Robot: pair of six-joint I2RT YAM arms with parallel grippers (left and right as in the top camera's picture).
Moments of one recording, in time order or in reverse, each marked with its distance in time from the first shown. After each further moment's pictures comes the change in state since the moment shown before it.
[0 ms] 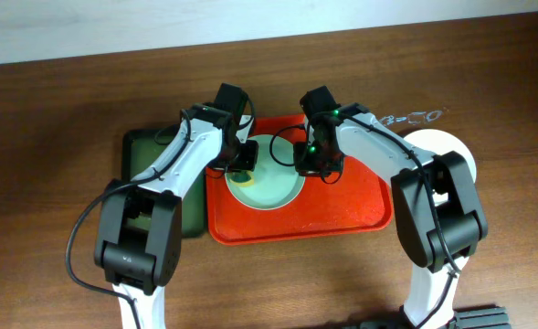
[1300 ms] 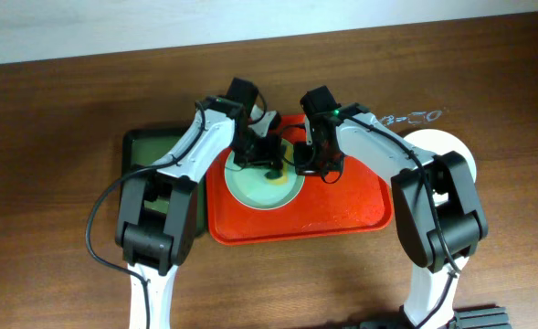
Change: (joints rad) left arm -0.021 0.156 0.186 -0.032 0.422 -0.017; right arm 0.000 0.000 0.000 0.005 0.004 0.000
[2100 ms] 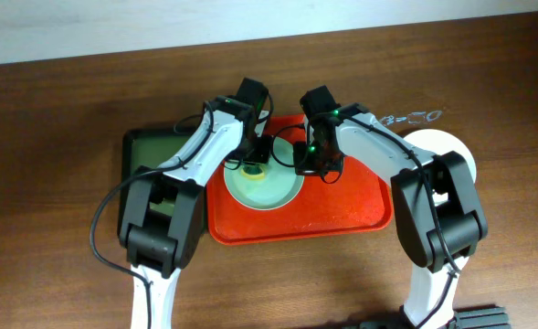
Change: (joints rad) left arm -0.036 -0.001 -0.003 -0.008 -0.476 -0.009; right arm 0.001 0.000 0.000 0.003 0.000 0.000
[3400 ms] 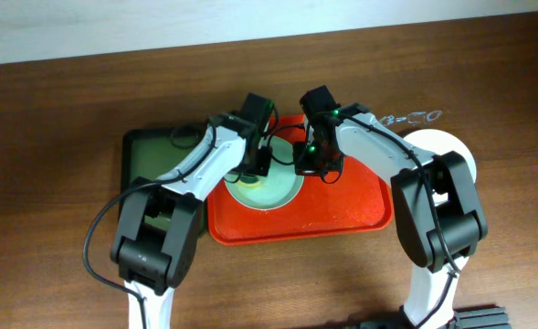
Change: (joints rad) left arm -0.043 -0.125 -0.216 0.136 -0.126 -0.029; right arm 0.000 0.000 0.001 0.000 -0.003 -0.003
